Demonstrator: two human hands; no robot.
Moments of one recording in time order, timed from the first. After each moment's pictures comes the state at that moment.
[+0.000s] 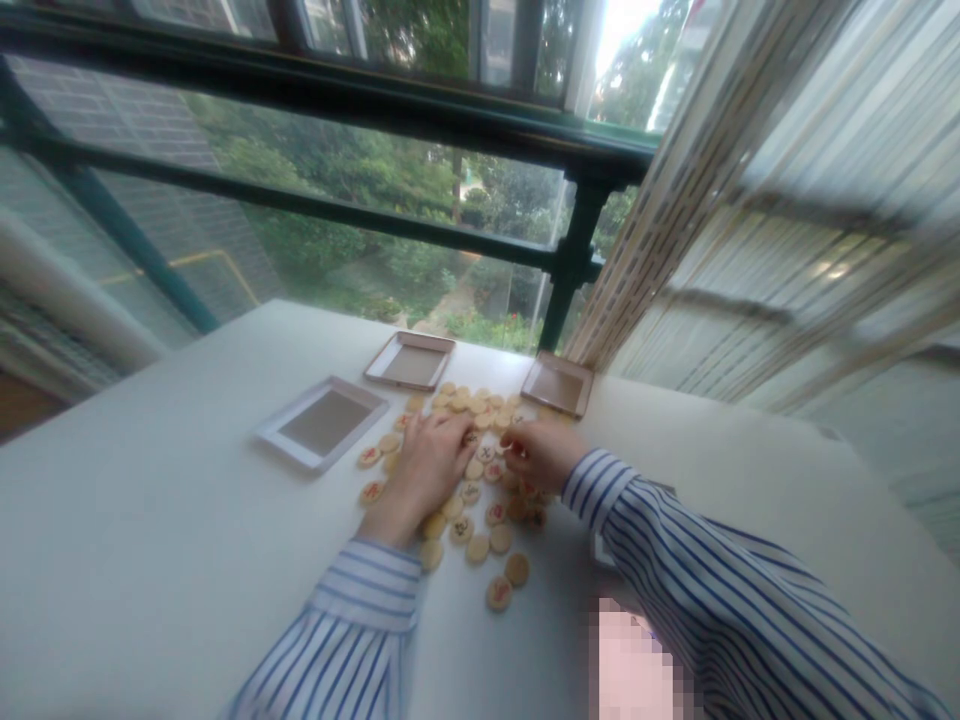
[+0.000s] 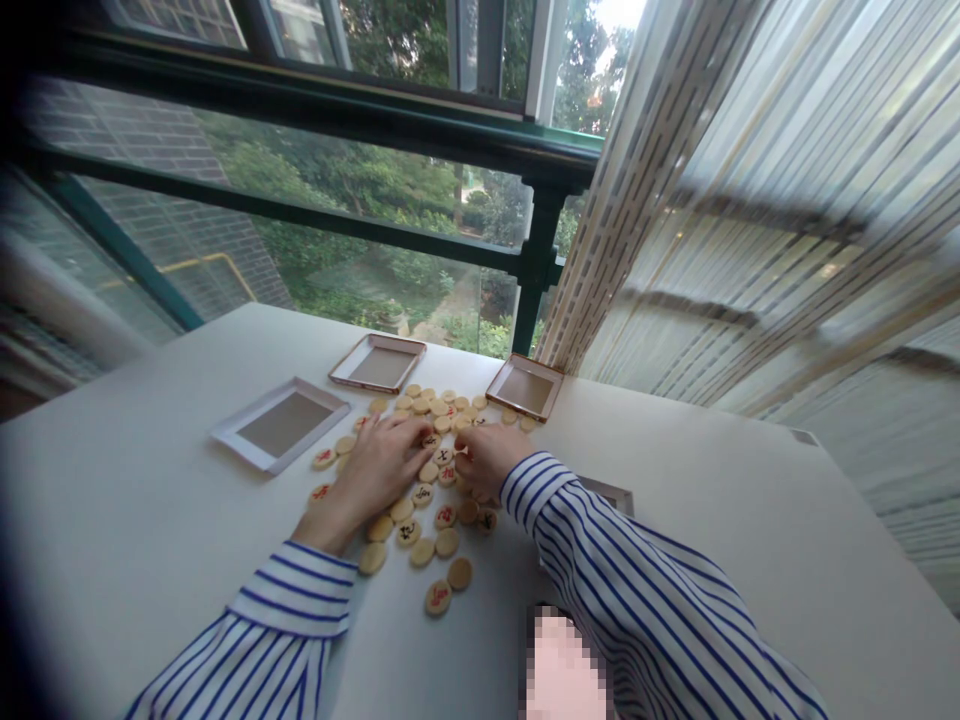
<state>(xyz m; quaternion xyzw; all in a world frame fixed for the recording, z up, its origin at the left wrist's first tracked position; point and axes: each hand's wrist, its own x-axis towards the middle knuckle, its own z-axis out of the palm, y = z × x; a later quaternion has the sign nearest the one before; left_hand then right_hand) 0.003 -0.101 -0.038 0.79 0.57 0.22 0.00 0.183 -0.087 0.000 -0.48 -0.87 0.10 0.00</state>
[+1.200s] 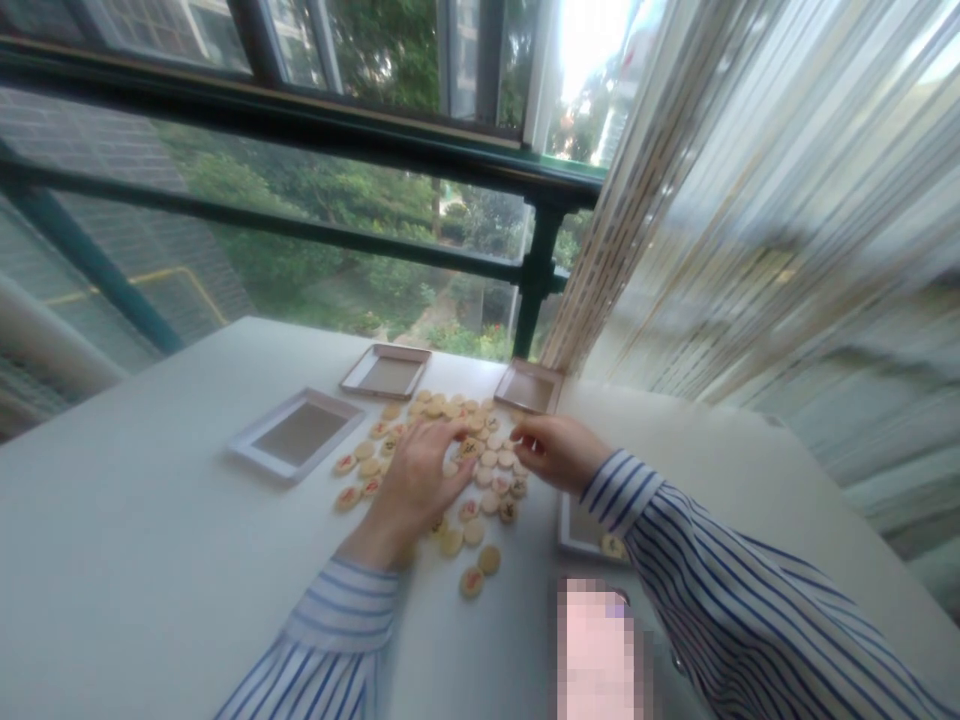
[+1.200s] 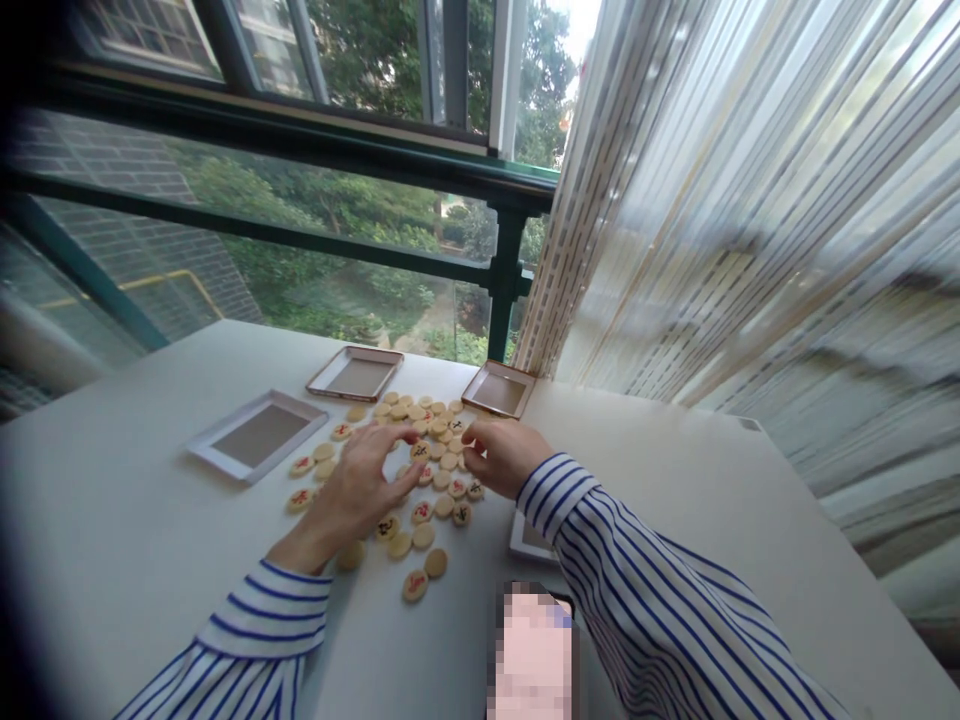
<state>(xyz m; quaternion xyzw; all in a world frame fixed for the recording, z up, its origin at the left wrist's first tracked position) 0.022 -0.132 -0.012 0.80 0.49 0.36 0.02 0.227 -0.116 0.036 -0.48 -0.86 0.10 0.13</state>
